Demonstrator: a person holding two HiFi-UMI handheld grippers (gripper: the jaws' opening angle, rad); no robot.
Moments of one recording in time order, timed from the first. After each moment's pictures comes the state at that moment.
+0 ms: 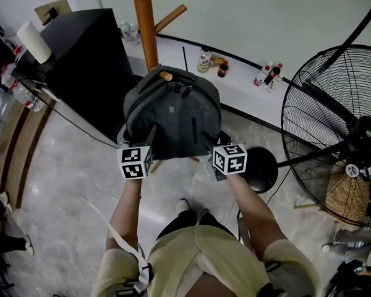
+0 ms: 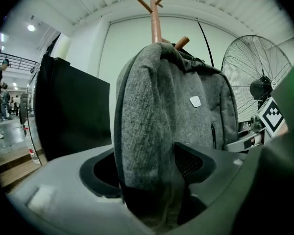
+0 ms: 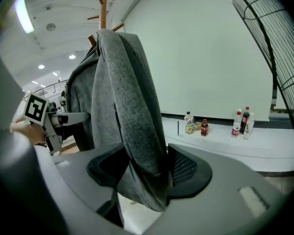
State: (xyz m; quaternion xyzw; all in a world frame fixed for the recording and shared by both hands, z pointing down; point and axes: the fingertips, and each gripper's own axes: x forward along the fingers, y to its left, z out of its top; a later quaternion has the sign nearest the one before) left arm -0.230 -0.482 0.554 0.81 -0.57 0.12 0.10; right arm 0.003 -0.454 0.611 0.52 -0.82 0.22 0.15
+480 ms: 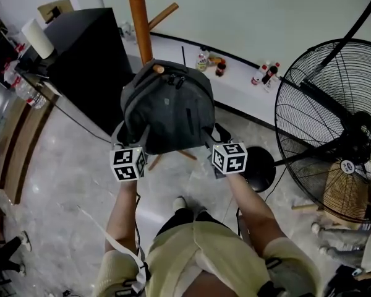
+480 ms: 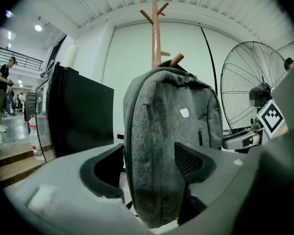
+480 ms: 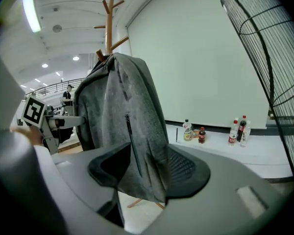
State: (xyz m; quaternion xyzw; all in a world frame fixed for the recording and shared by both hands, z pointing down) left arm -0.233 -0.447 0.532 0.80 -0.59 0.09 0.10; right arm 0.018 -0.434 0.579 0.52 -0.82 0.19 0.13
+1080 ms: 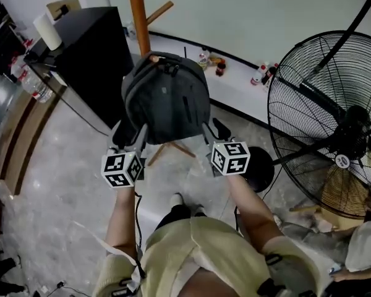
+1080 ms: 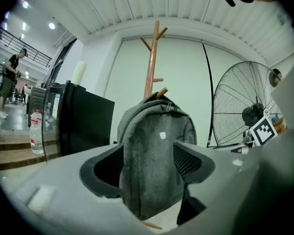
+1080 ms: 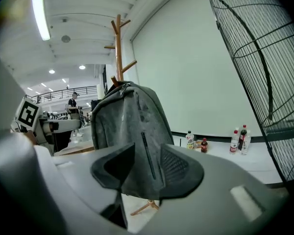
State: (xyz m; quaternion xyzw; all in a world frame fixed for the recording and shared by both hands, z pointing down) left arm -0.213 -0.379 0.471 0.80 -0.59 0.02 0.11; right arm 0.028 -0.395 0.518 0.52 -0.84 0.15 0.08
